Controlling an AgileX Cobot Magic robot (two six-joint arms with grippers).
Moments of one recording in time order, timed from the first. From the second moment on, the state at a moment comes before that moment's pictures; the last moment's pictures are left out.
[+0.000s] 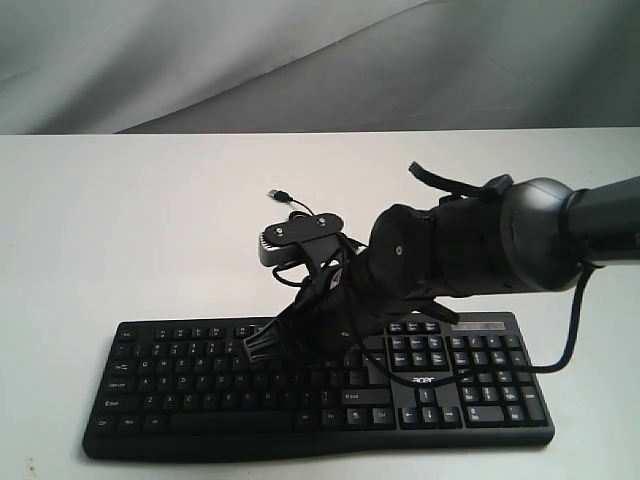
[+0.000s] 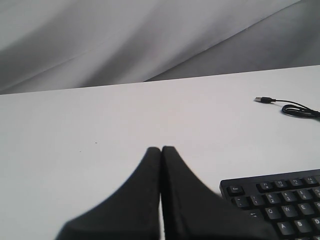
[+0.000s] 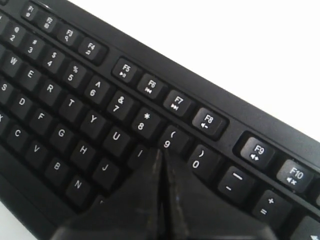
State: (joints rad) left arm 0.15 0.00 0.00 0.07 0.29 -0.12; right arm 0.75 1.92 -1.05 0.55 0.33 -0.26
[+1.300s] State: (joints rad) left arm 0.15 0.00 0.00 0.07 0.29 -0.12; right arm 0.75 1.95 -1.05 0.55 0.32 -0.26
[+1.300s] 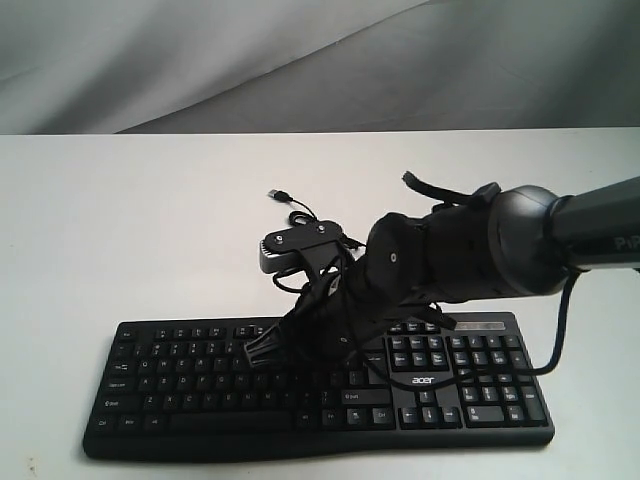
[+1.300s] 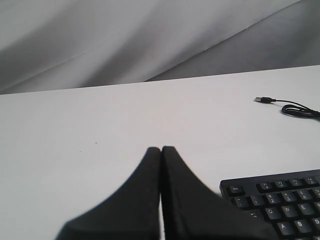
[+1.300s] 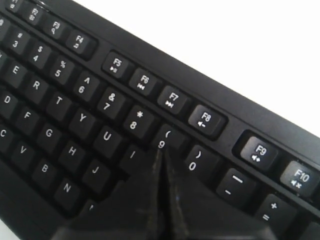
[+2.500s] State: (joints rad) left arm 0.15 0.00 0.00 0.07 0.29 -0.12; right arm 0.75 0.97 -0.91 0.24 0.46 -0.26
